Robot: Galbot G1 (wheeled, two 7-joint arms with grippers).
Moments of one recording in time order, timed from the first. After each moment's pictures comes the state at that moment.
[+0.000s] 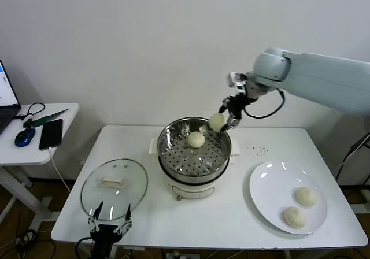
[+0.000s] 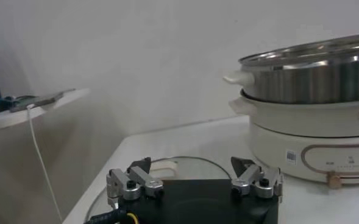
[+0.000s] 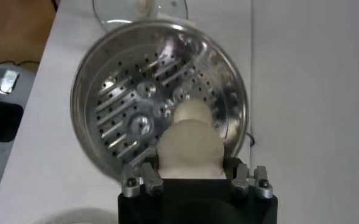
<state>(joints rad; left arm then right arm) 1.80 -1.51 -0.59 -2.03 0.09 -0.06 -0.01 0.84 1.07 -1.56 1.26 0.80 -0.35 -0.93</state>
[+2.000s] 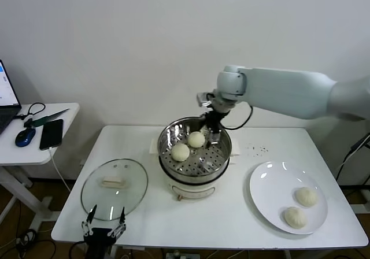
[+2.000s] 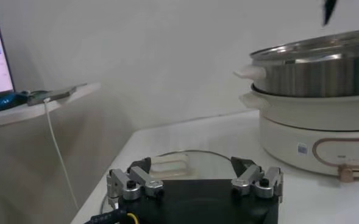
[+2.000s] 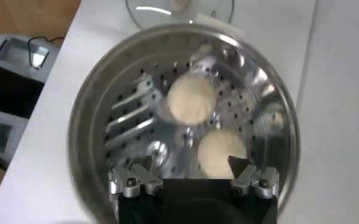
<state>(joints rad) 1.83 -1.50 -0.62 -2.04 0.07 -0.06 -0.02 0.81 1.03 -1.60 1.31 0.67 -0.31 -1.02</state>
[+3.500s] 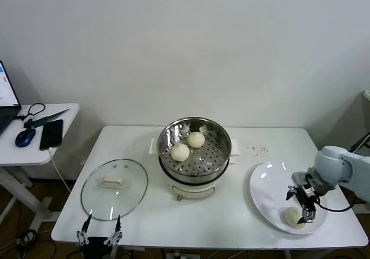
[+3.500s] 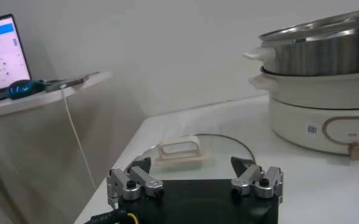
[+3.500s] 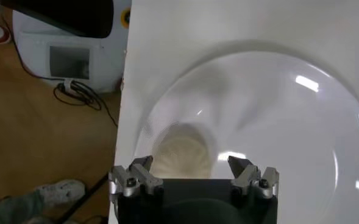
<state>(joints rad) 1.87 -1.54 -0.64 -2.02 0.10 -0.07 -0.05 0.34 0.38 -1.44 1.55 0.15 -0.27 -1.03</state>
